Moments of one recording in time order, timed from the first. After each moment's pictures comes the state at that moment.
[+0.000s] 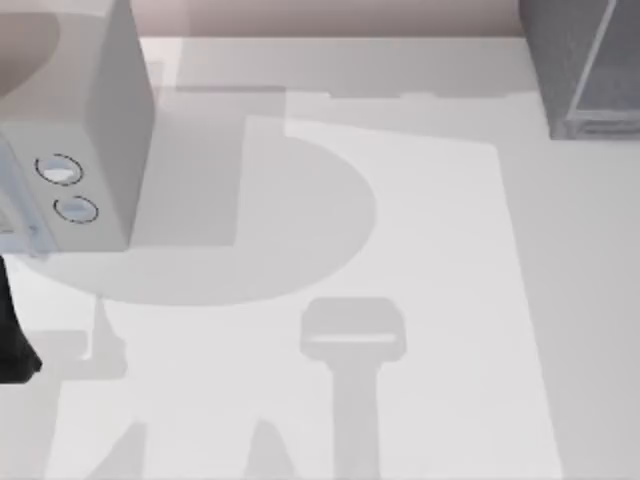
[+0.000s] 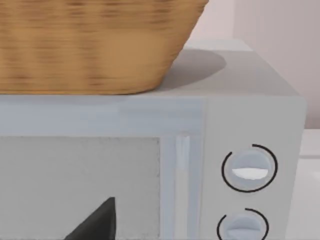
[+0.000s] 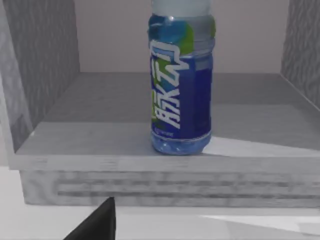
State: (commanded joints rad) left arm 0.00 0.00 0.00 0.00 0.00 0.00; right arm -0.51 1.81 0.22 1.60 -0.50 0.01
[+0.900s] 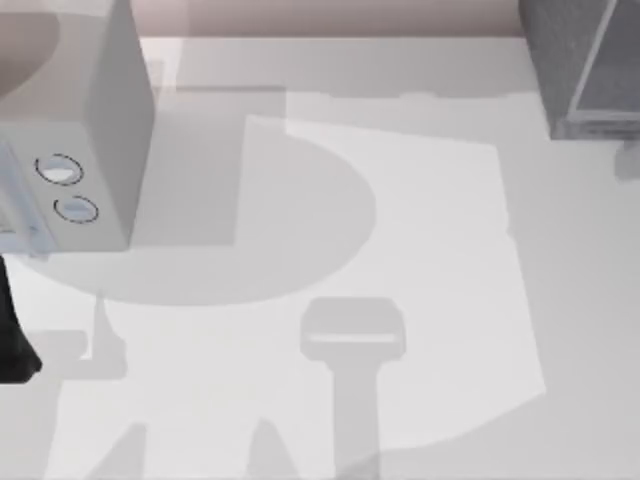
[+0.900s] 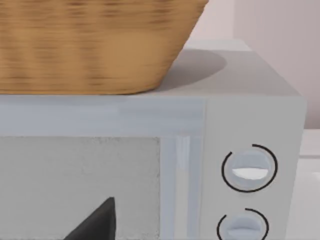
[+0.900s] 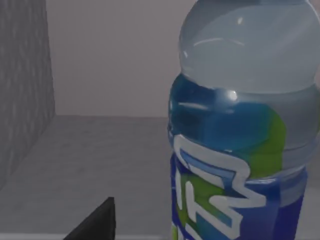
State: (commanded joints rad) left arm 0.00 0.00 0.00 0.00 0.00 0.00; right arm -0.25 2.13 0.85 1.29 -0.21 -0.01
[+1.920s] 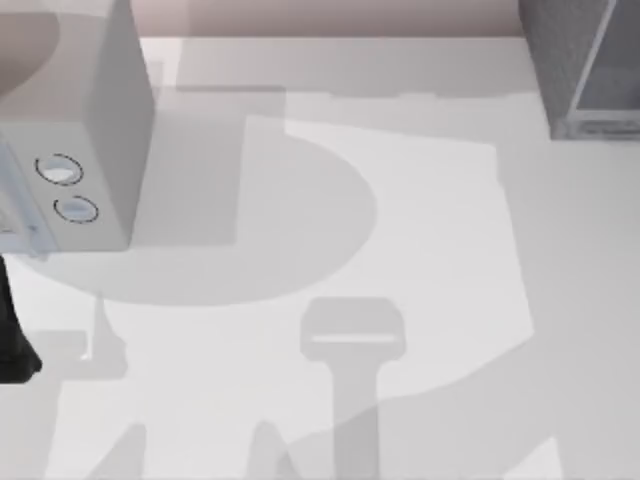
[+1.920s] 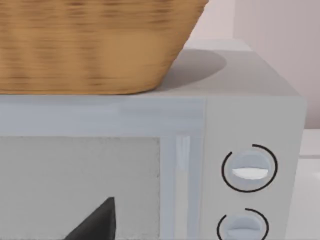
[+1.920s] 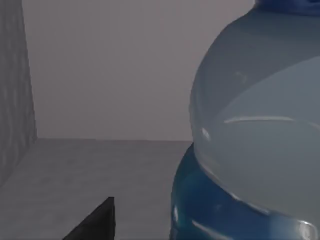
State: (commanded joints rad) left arm 0.00 0.00 0.00 0.00 0.00 0.00; right arm -0.22 2.26 1.12 1.14 -0.18 -0.01
